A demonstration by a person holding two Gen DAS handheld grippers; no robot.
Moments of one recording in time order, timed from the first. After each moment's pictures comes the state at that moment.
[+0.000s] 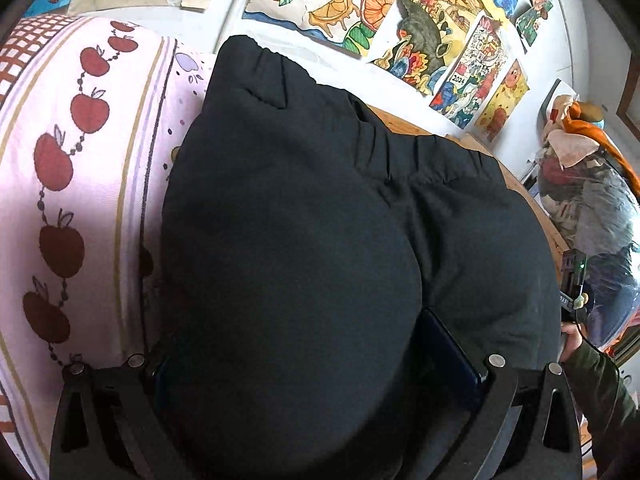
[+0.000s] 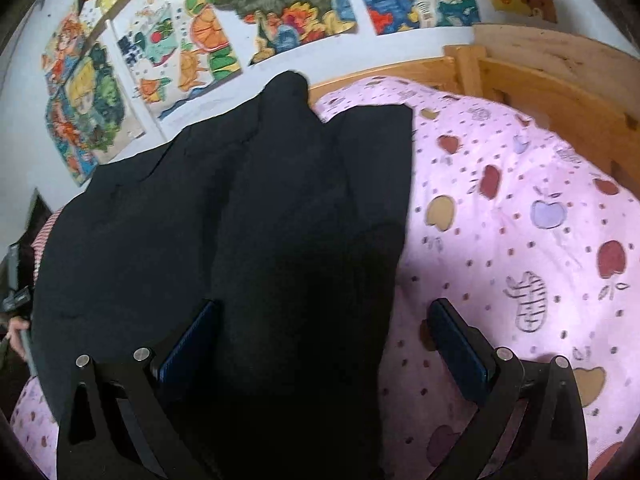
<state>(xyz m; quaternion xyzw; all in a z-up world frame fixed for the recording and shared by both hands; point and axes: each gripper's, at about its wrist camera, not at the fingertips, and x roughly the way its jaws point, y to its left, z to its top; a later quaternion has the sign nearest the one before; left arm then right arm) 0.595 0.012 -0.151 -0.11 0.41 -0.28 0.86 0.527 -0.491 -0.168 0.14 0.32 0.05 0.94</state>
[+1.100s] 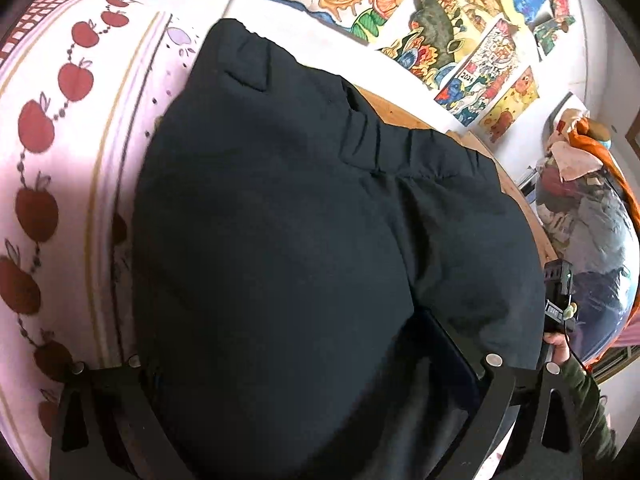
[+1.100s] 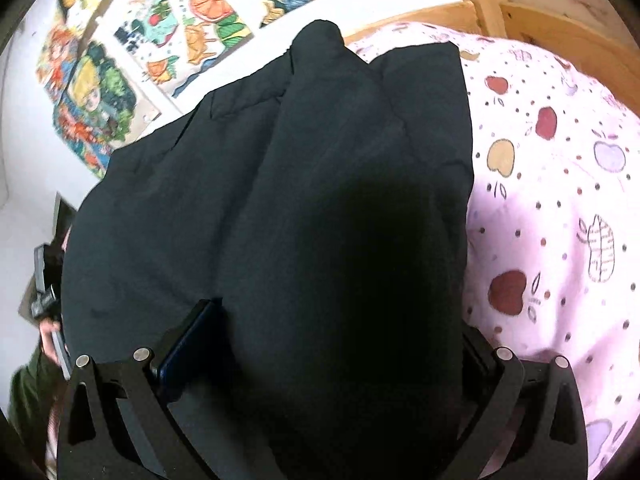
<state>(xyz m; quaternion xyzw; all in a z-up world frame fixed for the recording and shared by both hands) 0.594 0.000 -0.137 -0.14 0.46 -0.28 0.83 0.539 -0.471 -0.166 0.22 0.40 0.08 0.89</state>
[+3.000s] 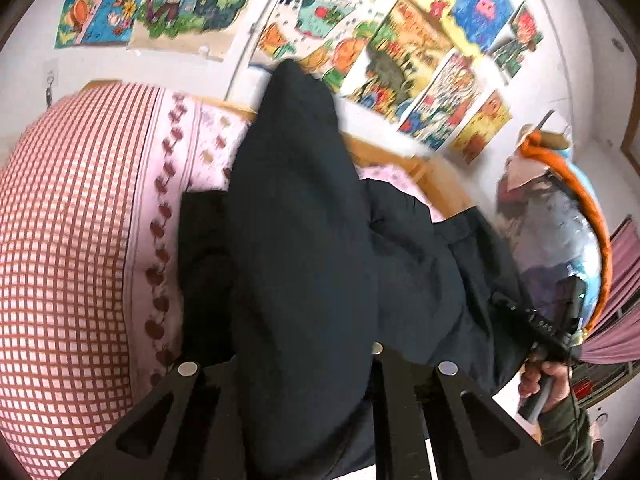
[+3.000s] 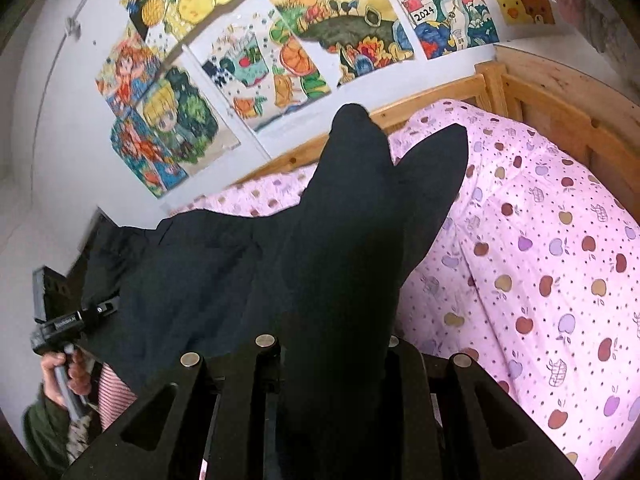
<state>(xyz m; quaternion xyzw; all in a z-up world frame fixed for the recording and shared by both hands) 0.411 0.043 -0.004 -0.16 0.43 -0.24 0.86 0.369 -0.387 -0.036 0.20 0.34 0.06 0.92</state>
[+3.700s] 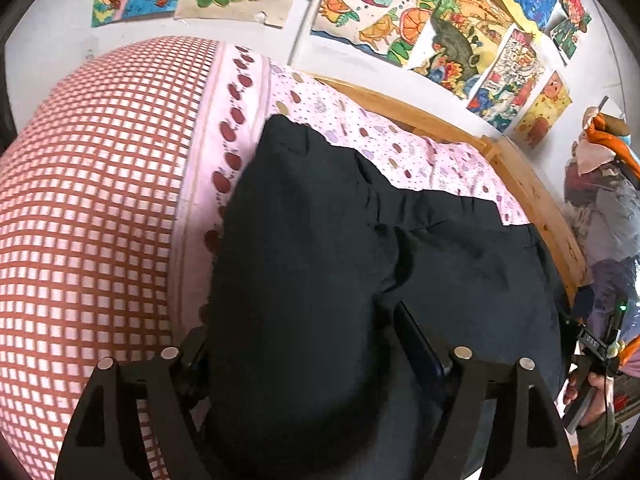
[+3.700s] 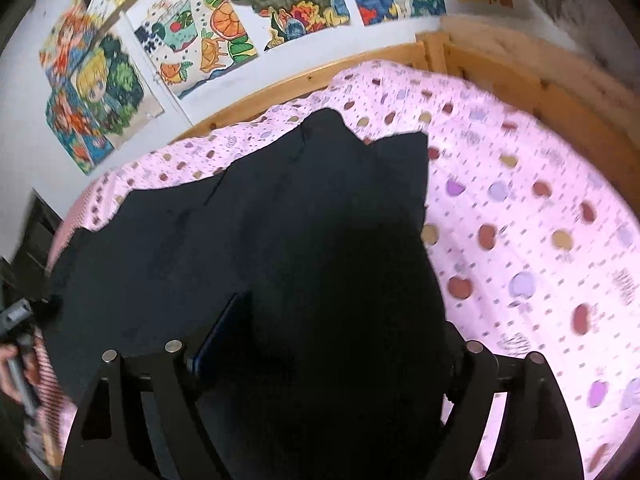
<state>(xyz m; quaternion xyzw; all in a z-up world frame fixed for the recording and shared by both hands) 0.433 0.048 -0.060 -0.11 0.46 -0.14 0.87 0.376 -0.404 -0.087 0.14 0.38 -0.06 0.91</state>
